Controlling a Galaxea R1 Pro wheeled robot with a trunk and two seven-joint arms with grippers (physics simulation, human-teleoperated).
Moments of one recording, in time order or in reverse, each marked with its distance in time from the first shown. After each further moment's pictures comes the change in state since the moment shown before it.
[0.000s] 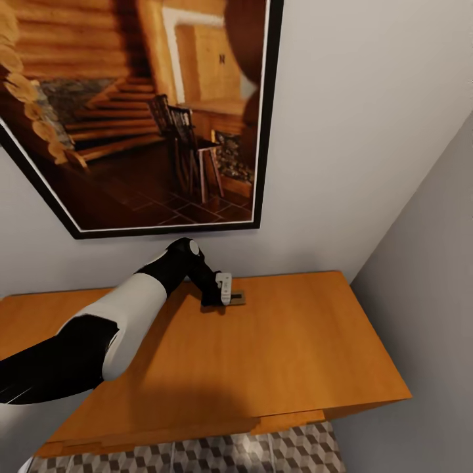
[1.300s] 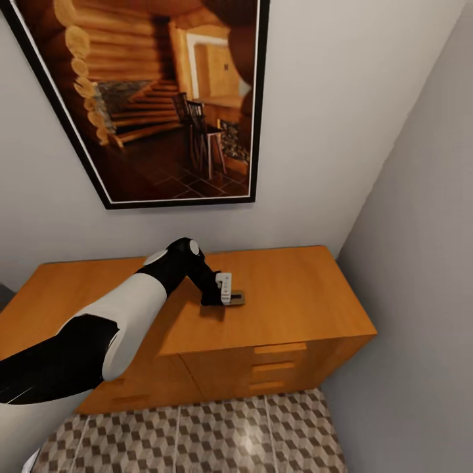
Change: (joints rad) left arm 0.000 0.000 -0.001 0.000 0.000 0.001 -0.001; right arm 0.000 0.000 -0.001 0.001 0.000 0.000 0.001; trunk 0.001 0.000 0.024
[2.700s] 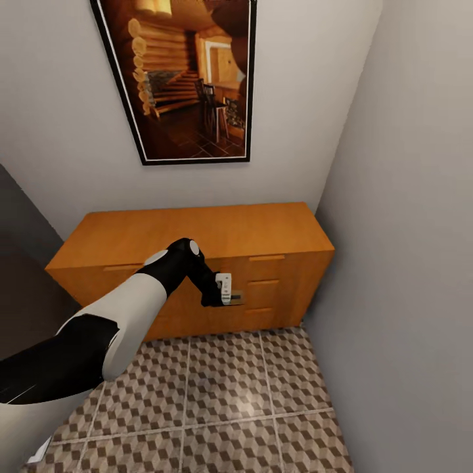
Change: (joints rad) left arm 0.000 0.000 0.000 0.004 0.000 0.025 0.002; right arm 0.000 0.000 0.003 0.001 0.000 0.000 0.000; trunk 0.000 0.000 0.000
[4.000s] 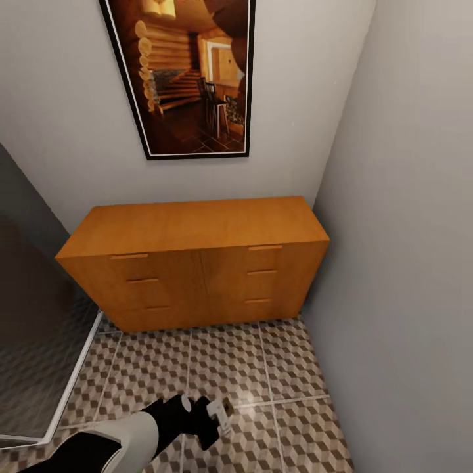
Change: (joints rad) left arm 0.542 0.000 0.009 0.399 0.257 -0.128 0.916; right arm 0.000 -0.005 -0.010 -0.002 -0.005 -0.109 -0.003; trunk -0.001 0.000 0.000
